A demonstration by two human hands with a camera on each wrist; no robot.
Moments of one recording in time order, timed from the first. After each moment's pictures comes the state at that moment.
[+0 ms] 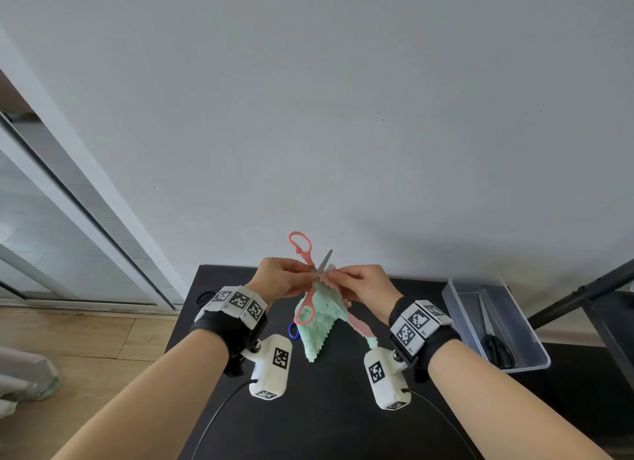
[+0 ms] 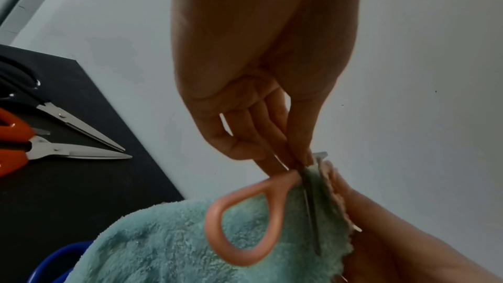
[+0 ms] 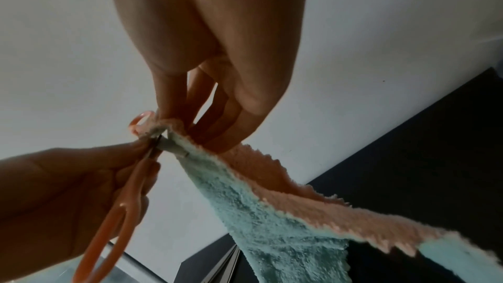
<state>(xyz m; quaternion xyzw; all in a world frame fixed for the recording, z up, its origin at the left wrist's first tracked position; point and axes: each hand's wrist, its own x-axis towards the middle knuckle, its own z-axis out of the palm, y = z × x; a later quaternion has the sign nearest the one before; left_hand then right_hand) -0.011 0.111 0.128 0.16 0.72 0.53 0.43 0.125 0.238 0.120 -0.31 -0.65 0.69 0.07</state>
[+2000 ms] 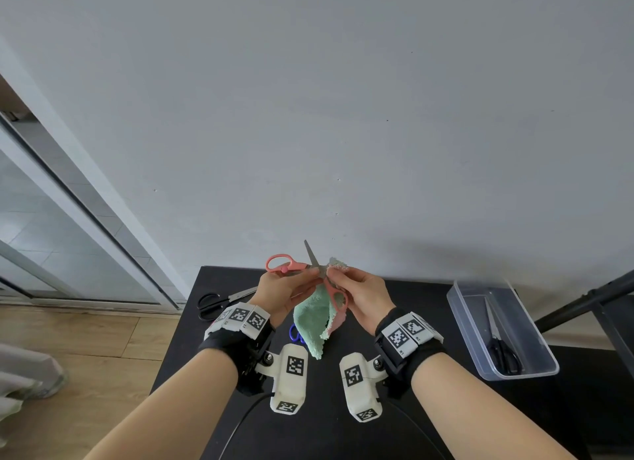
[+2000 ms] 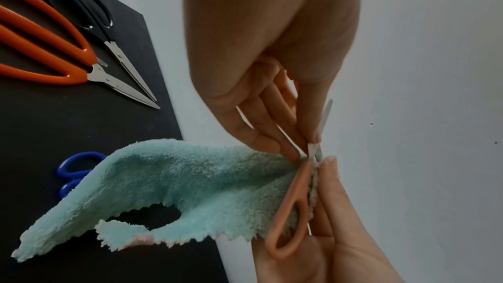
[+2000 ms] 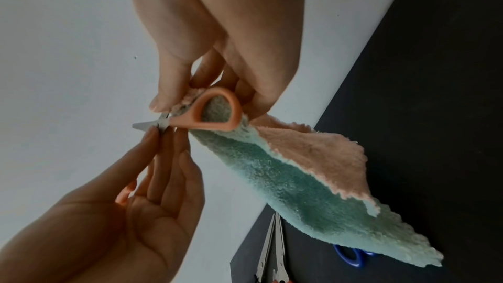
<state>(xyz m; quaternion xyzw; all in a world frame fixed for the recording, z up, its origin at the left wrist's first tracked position) -0.002 0.114 0.112 0.02 0.55 0.69 0.47 0.112 0.225 0.107 -0.35 -0.42 0.83 0.16</state>
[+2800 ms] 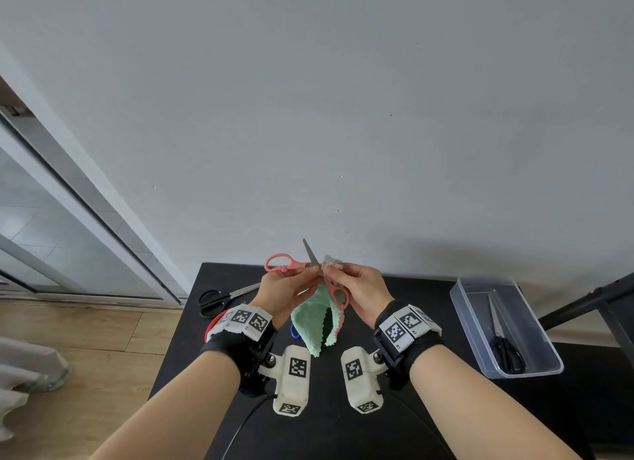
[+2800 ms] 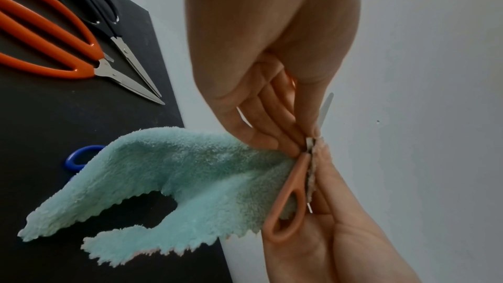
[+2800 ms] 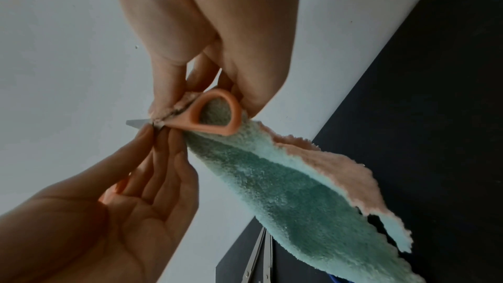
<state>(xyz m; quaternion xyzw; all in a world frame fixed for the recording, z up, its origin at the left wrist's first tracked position) 0.001 0.114 0.107 0.03 0.54 0.70 0.47 0.103 0.231 0.101 -0.33 -0.49 0.80 0.14</state>
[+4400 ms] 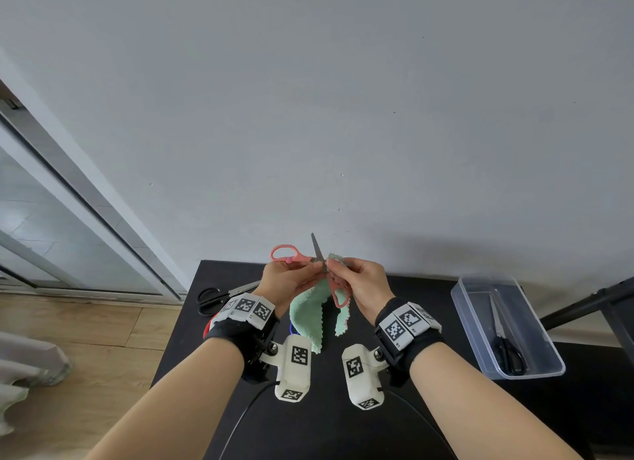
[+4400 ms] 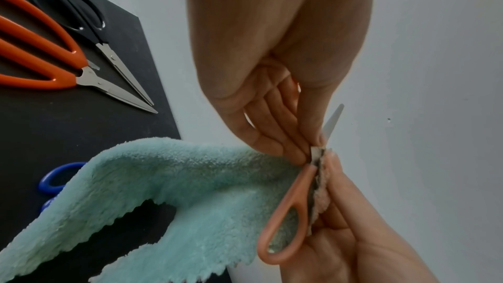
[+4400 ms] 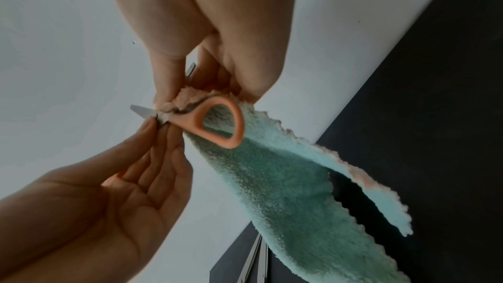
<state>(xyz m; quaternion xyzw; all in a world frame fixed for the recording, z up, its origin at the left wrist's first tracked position) -0.010 0.128 0.106 0.06 0.56 0.69 0.46 0.098 0.240 0.098 -0.34 -0.54 0.75 0.17</state>
